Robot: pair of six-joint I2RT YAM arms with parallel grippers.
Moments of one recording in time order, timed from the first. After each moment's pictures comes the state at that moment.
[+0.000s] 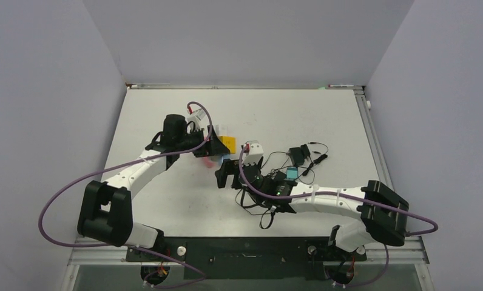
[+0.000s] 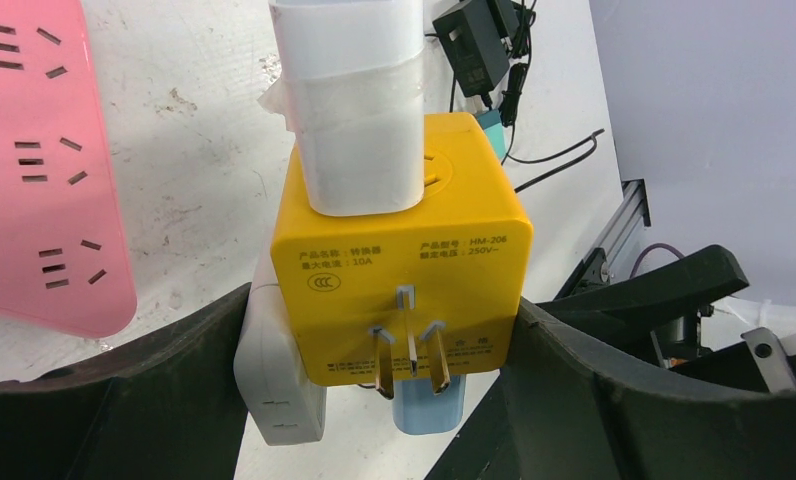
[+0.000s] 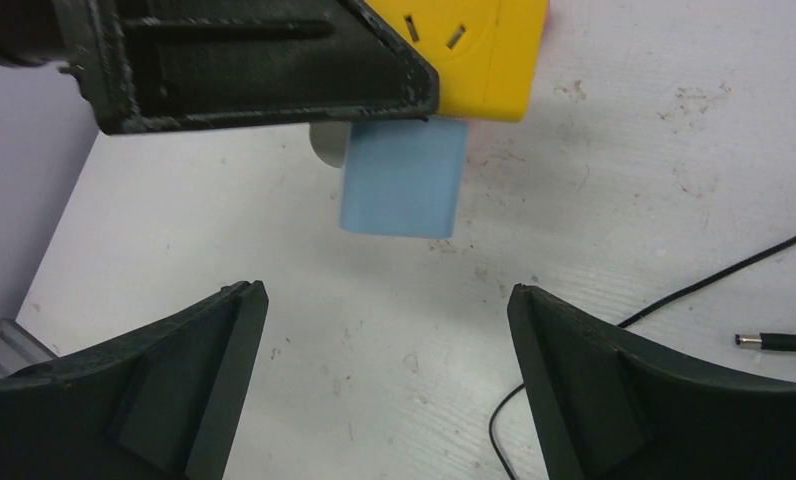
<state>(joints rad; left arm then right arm) -0.31 1.42 0.88 -0.09 0.65 -0.52 1.16 1.43 0.81 0.15 0.51 0.72</state>
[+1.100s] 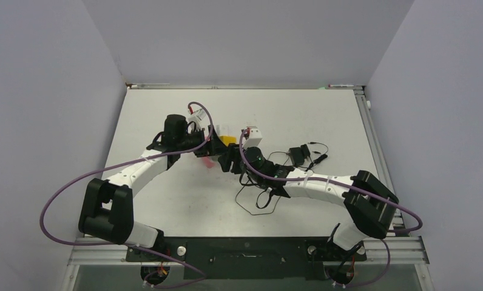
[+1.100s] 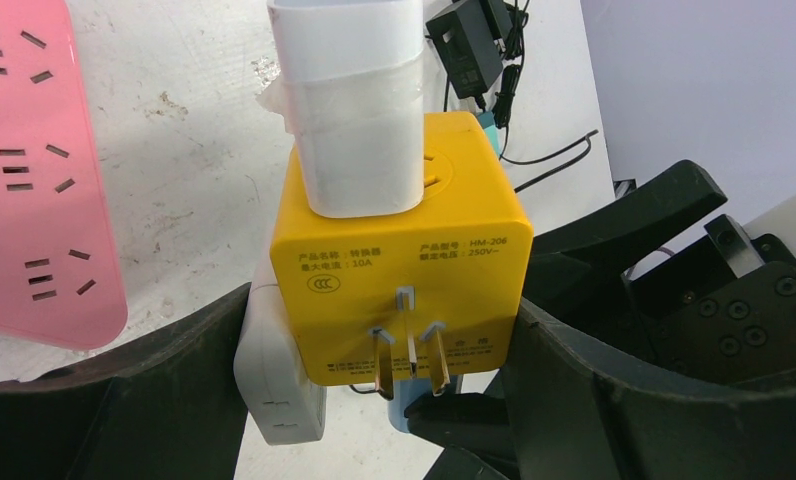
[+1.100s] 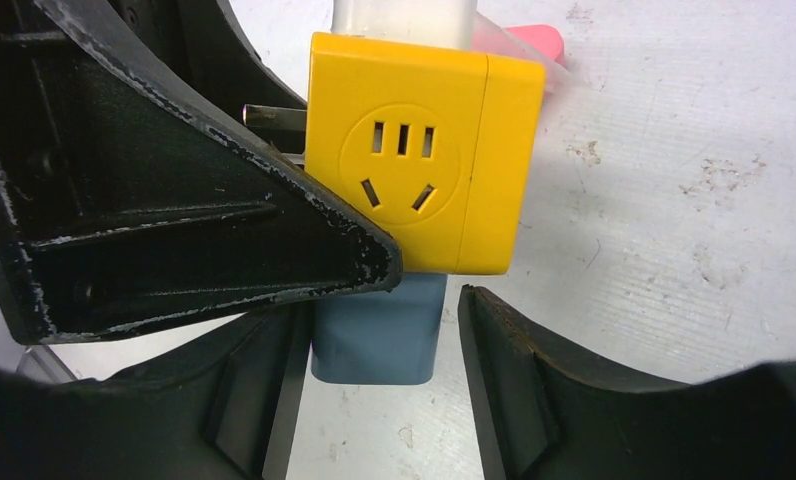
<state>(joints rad) -0.31 1.44 0.88 -0.05 0.67 -0.54 0.98 1.54 0.89 0.25 0.29 0.68</state>
